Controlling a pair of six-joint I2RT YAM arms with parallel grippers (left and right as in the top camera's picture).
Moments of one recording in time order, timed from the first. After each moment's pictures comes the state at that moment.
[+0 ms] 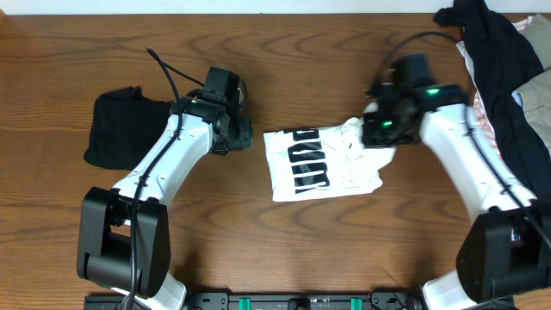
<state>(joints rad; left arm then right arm) -0.28 1.75 1.23 -0.76 0.13 -0.33 0.23 1.71 1.33 -0.95 -0.24 0.11</state>
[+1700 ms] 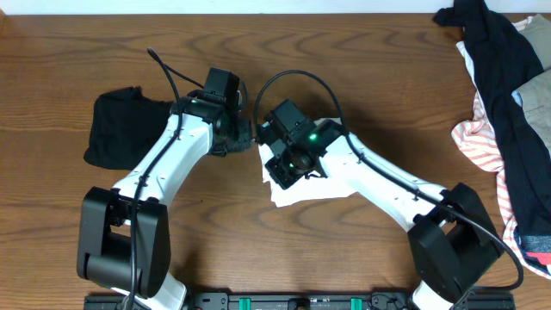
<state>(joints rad) -0.28 1.75 1.23 -0.78 0.12 -0.33 0.71 1.83 1.35 -0.78 -0.19 0.07</state>
